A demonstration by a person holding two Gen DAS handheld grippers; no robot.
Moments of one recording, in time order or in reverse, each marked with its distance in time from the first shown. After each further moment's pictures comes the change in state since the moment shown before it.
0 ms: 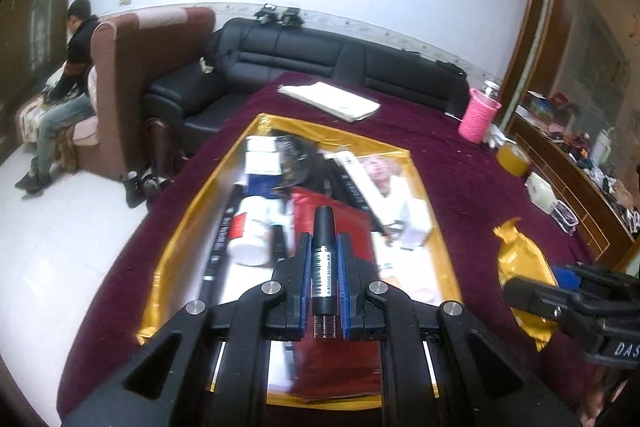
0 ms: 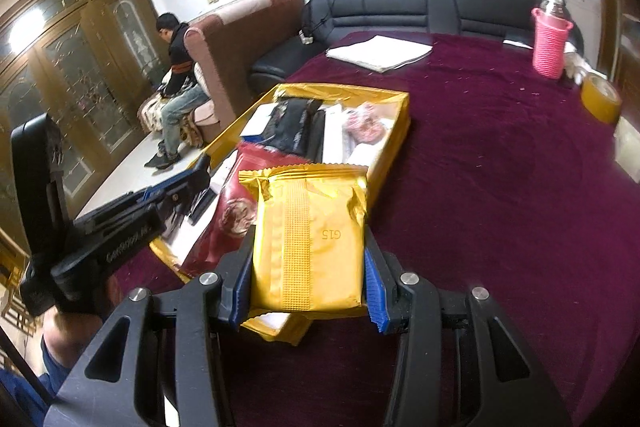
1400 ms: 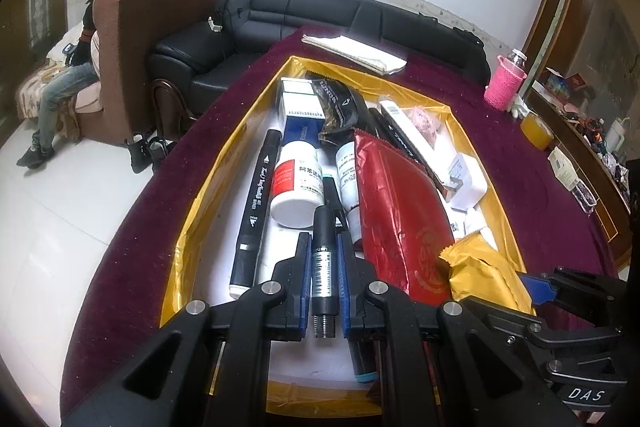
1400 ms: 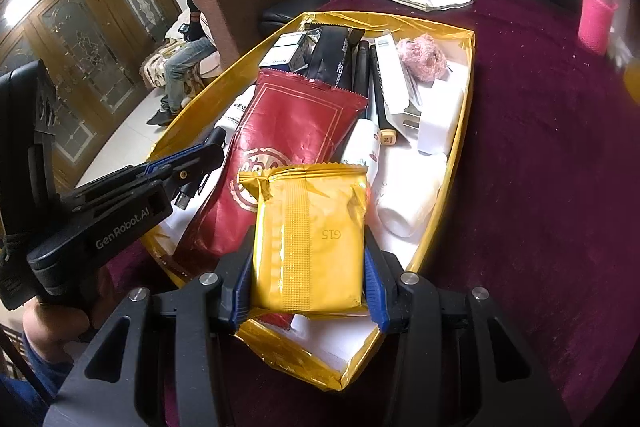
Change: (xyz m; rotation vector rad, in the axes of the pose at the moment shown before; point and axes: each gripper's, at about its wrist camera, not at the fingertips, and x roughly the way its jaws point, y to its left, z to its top) left arm 0.037 0.037 -0.014 -0.007 0.150 0.008; right arm 0.080 0.031 -0.013 -0.020 0.165 0.009
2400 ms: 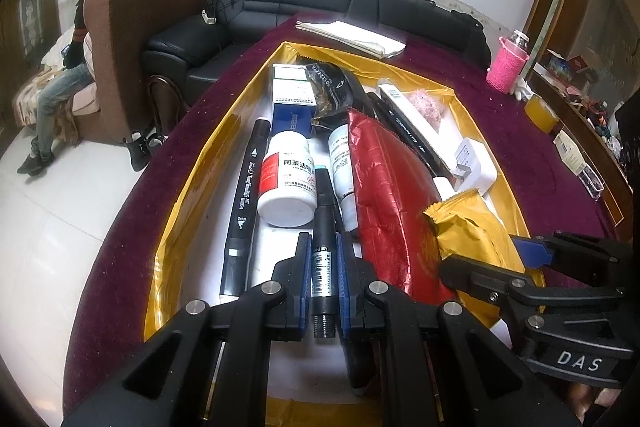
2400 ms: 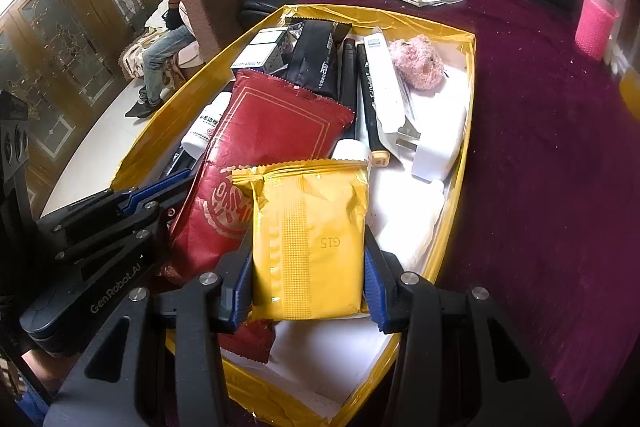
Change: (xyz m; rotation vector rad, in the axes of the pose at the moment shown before) left arm 0.015 -0.003 0.005 0.042 0.048 0.013; right arm 0.020 -0.001 0.023 0.004 0.051 -0.076
